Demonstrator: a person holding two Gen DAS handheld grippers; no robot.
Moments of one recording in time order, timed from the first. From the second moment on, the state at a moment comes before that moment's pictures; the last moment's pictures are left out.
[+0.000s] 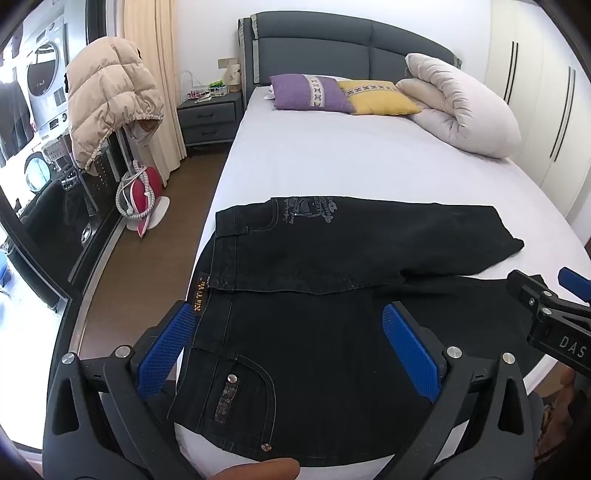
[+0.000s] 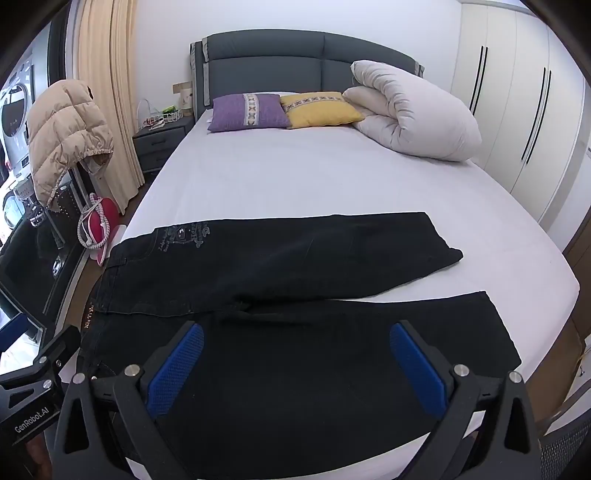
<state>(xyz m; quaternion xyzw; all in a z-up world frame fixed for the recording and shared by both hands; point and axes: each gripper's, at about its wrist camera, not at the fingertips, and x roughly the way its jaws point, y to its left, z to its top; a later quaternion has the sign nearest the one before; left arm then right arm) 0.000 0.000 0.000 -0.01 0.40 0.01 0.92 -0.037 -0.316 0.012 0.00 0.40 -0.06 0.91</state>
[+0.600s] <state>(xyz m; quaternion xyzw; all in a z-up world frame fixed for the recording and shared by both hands) -0.003 -0.002 -0.002 -0.01 0.40 0.01 0.91 -0.035 -0.316 0.006 0.01 0.41 -0.05 0.91</state>
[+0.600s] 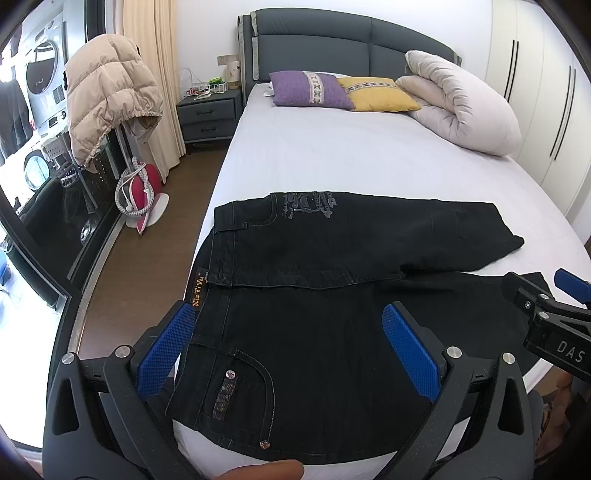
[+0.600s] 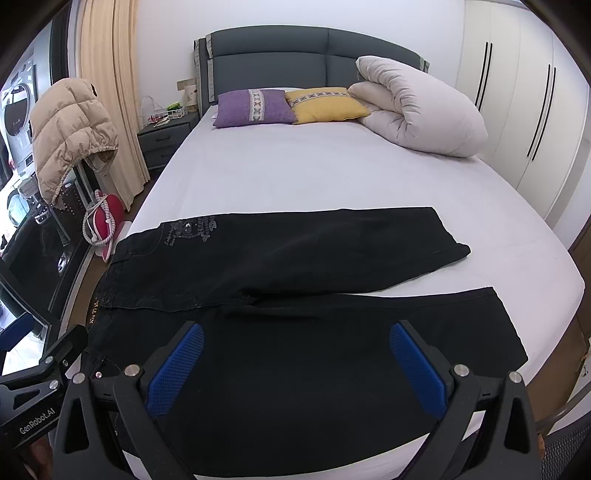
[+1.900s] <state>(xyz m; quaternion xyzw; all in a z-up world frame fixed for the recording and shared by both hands) -0.002 -0.002 -0.001 -0.01 0.41 0.01 0.91 -0.038 -0.307 0.002 0.01 0.41 -0.05 0.91</state>
